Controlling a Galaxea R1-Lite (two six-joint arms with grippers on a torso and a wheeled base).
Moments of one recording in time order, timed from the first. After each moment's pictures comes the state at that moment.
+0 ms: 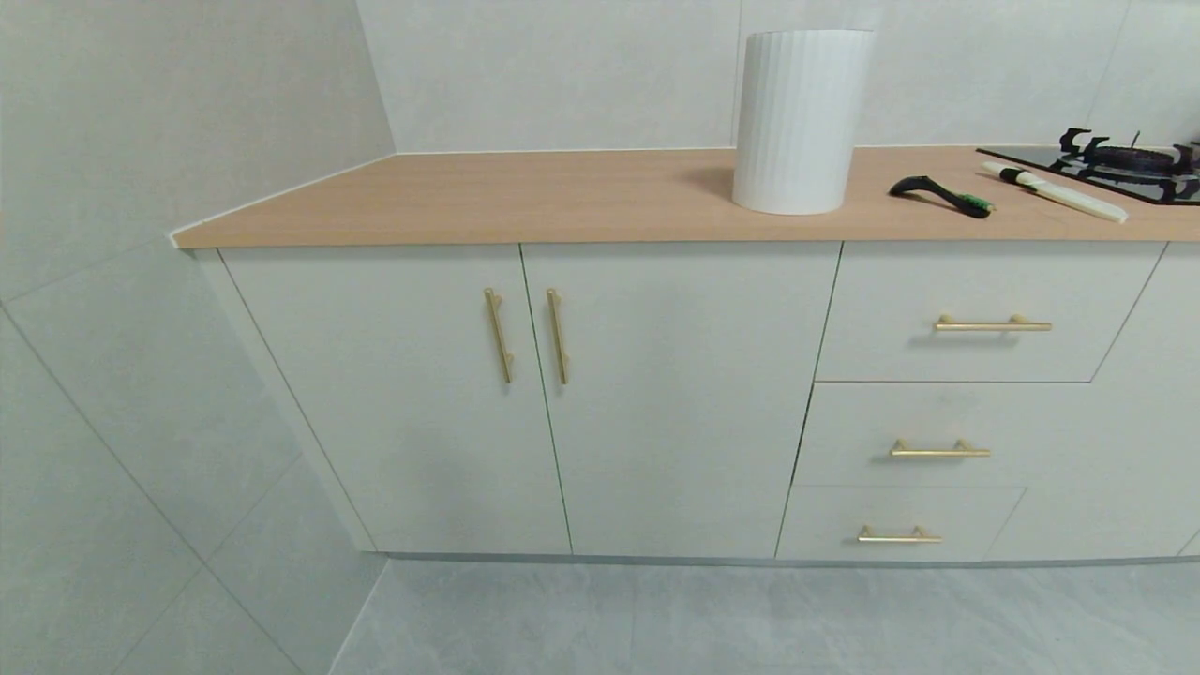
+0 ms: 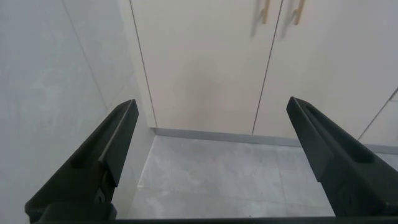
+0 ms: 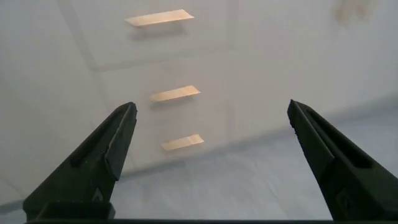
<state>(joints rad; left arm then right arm) 0.00 0.00 0.00 0.00 0.07 0.00 0.00 0.00 -0.07 -0.06 -0.23 0.02</state>
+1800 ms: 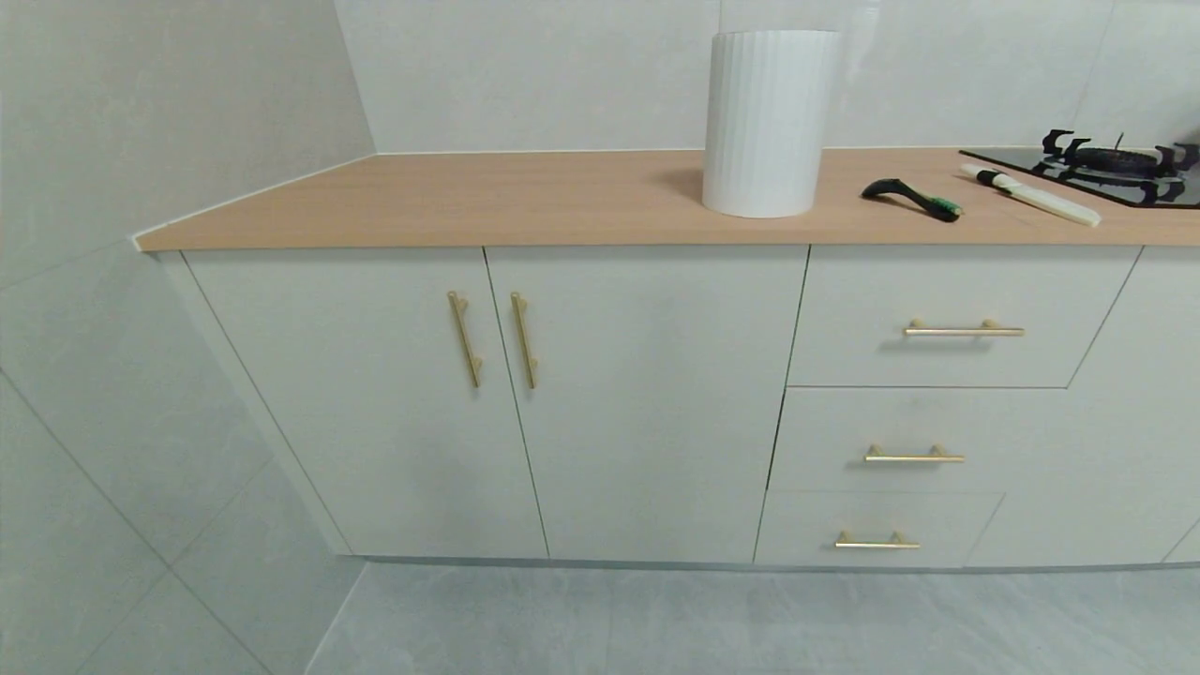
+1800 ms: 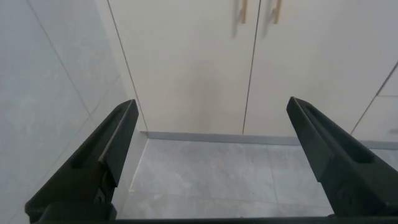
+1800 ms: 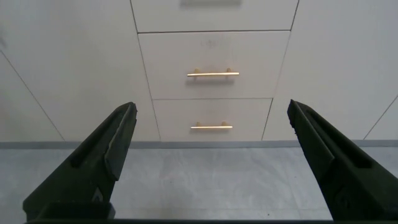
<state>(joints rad) 0.00 0.00 0.00 0.00 0.06 0.03 0.00 0.00 0.00 0.00 -0.03 0.00</state>
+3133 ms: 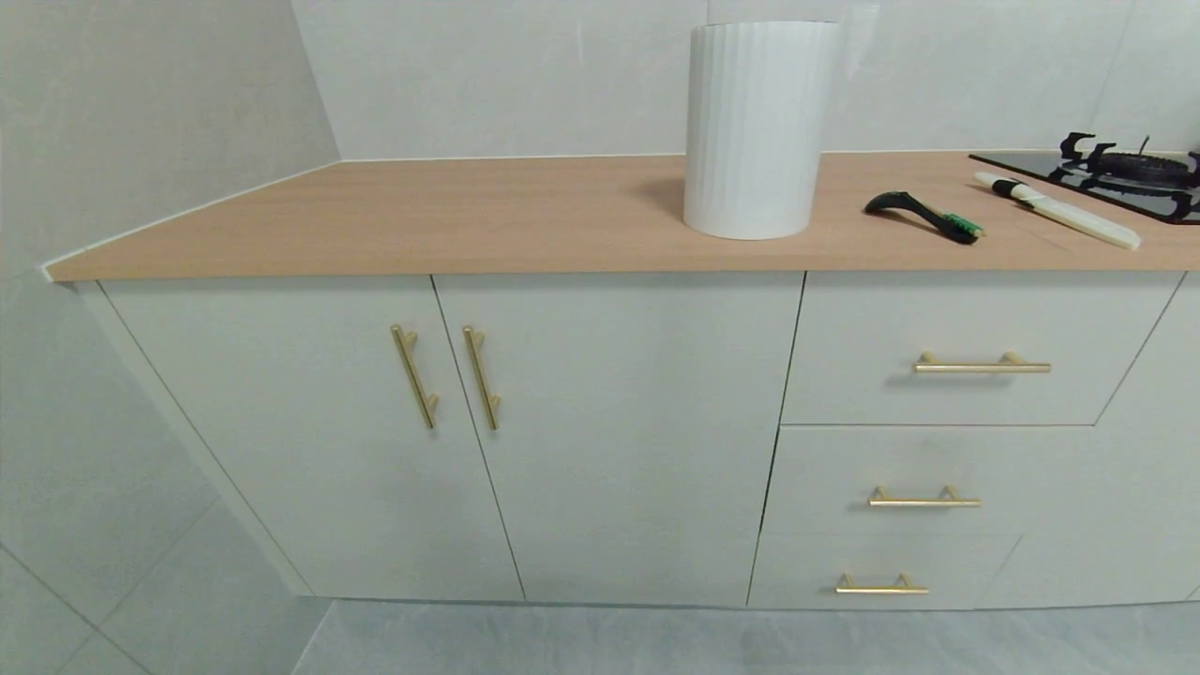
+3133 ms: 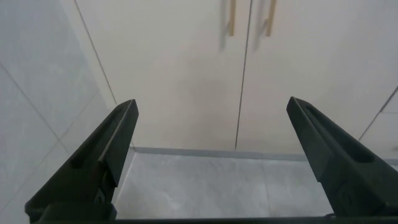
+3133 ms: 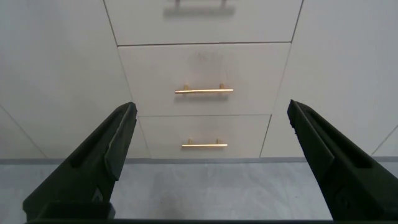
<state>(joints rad) 0.00 0.00 0.00 0.00 0.06 0.02 0.00 0.00 0.00 0.00 -0.04 0.00</state>
